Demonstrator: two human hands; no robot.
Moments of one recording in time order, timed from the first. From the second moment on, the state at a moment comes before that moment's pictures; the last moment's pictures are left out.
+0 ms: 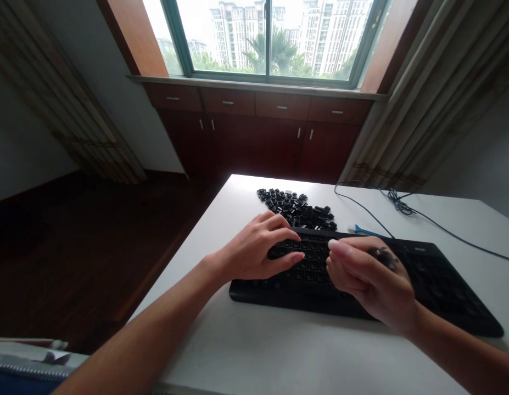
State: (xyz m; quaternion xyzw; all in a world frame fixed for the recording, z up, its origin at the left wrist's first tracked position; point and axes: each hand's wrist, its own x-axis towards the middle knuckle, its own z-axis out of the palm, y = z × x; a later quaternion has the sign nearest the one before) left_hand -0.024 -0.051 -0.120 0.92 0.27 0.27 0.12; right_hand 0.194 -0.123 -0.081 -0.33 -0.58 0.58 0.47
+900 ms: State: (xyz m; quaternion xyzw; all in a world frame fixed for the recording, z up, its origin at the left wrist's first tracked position) left_hand -0.021 -0.061 -0.117 0.94 0.23 0.19 0.16; right_hand 0.189 -0.118 -0.114 -0.35 -0.54 0.60 0.48
